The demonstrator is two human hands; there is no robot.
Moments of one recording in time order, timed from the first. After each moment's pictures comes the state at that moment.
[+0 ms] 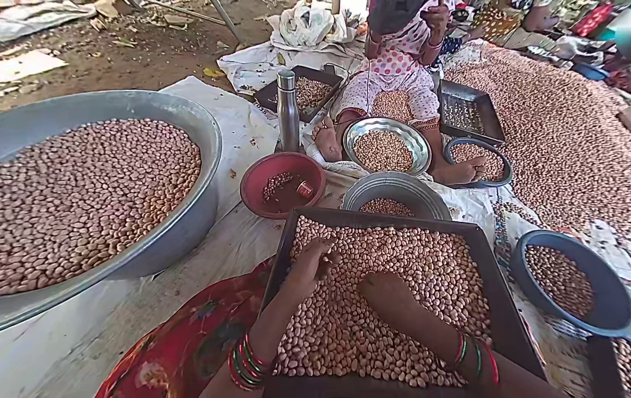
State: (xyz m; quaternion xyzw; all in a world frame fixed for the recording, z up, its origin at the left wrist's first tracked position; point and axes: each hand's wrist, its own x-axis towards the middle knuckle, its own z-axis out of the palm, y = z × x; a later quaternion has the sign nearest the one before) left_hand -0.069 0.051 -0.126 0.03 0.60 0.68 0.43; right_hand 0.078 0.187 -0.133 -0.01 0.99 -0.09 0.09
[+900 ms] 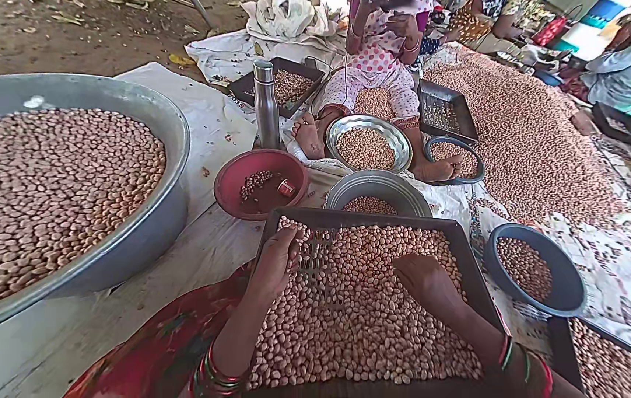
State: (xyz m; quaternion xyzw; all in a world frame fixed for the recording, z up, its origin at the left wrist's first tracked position) left_hand -0.087 0.049 -0.118 -0.02 0.54 0.76 0.35; right_hand 0.128 0.255 -0.123 0.04 0.98 -0.05 -0.17
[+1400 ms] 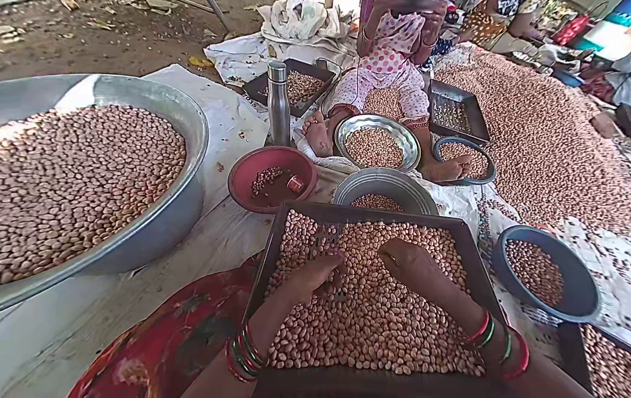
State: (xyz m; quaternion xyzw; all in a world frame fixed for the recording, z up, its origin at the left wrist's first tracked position) left_hand -0.058 0.058 -0.136 0.13 0.65 0.45 0.60; right_hand 0.084 0.235 -0.077 0.11 0.98 -0.17 0.02
